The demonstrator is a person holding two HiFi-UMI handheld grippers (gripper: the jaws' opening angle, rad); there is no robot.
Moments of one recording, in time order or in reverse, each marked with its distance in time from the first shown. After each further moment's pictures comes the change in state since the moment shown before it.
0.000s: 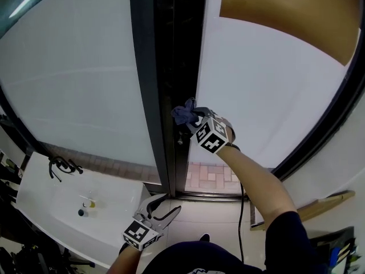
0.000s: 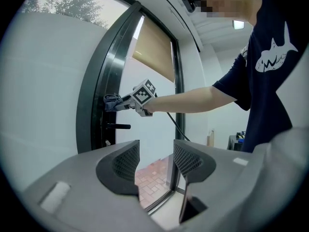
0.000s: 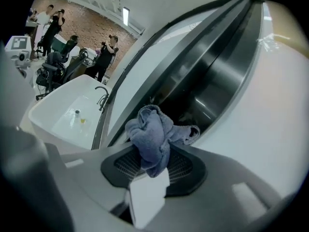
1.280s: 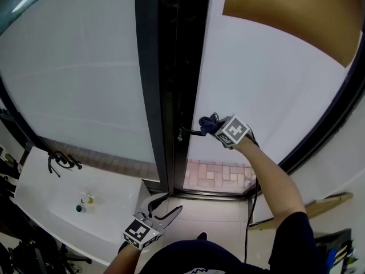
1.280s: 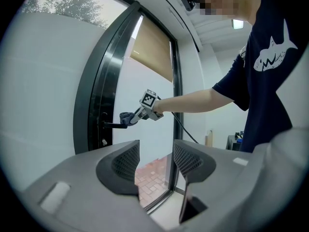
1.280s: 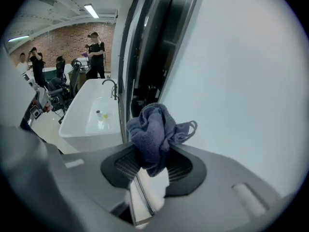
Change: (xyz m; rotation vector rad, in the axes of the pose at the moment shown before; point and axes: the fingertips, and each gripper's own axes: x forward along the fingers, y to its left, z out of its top) left arm -0.001 -0.013 0.003 0.004 0.005 0.002; right arm -0.031 0.011 -0.128 0.306 0.343 0.274
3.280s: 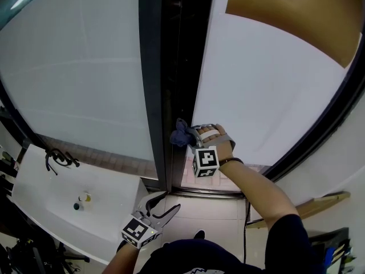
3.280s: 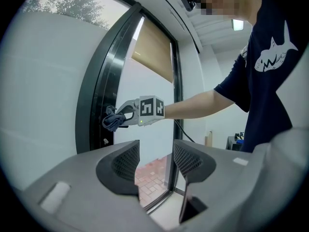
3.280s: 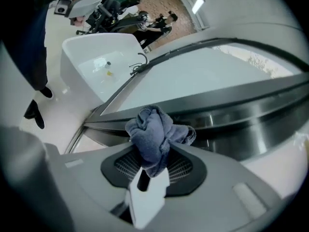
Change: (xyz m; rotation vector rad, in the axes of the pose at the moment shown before) left arm -0.008 0.002 -0.009 -0.010 -0.011 -0.011; right arm 0.023 0.108 0.065 -0.941 -0.091 -0.378
